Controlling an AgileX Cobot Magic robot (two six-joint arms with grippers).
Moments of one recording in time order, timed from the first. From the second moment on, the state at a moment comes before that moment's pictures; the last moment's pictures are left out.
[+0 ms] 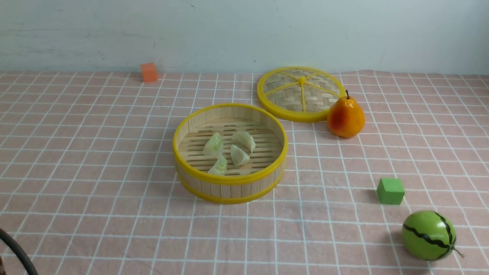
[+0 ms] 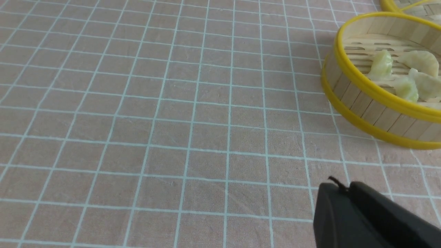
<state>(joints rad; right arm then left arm) 0.08 -0.01 0.01 0.06 0.39 0.13 -0.45 0.43 -0.43 0.58 0.63 -0.78</state>
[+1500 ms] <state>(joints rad) 0.07 -0.01 0.01 0.06 0.39 0.13 -0.07 -0.01 0.03 -0.01 0.36 -0.18</state>
